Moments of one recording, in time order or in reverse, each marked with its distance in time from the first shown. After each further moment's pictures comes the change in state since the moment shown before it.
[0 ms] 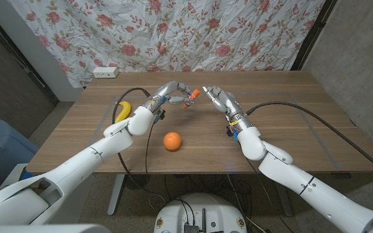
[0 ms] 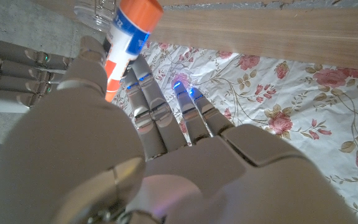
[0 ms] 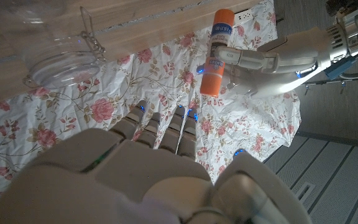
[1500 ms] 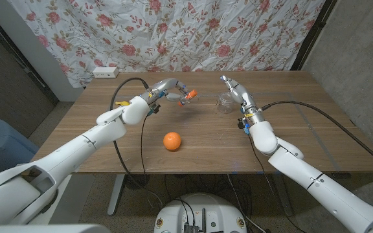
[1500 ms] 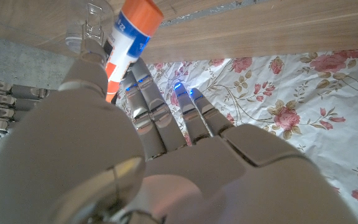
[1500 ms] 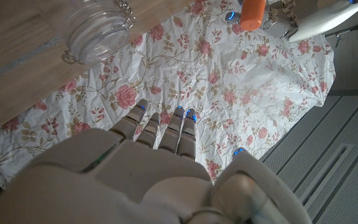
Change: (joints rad) left arm -0.086 0.075 0.022 -0.026 0.055 0.051 -0.152; left_hand -0.008 0.008 -0.004 0.004 0.005 -0.026 -0.033 -0.008 0.001 -0.029 -0.029 -0.012 -0.001 -0.024 0.005 -0.008 0.000 -0.007 0.000 0.000 0.000; right arm -0.016 0.002 0.124 0.079 0.205 0.137 -0.025; right_hand 0.000 0.000 0.018 -0.010 0.000 -0.016 0.005 0.000 0.000 -0.020 0.020 -0.004 0.000 0.000 0.000 0.000 -0.005 0.014 0.000 0.000 0.000
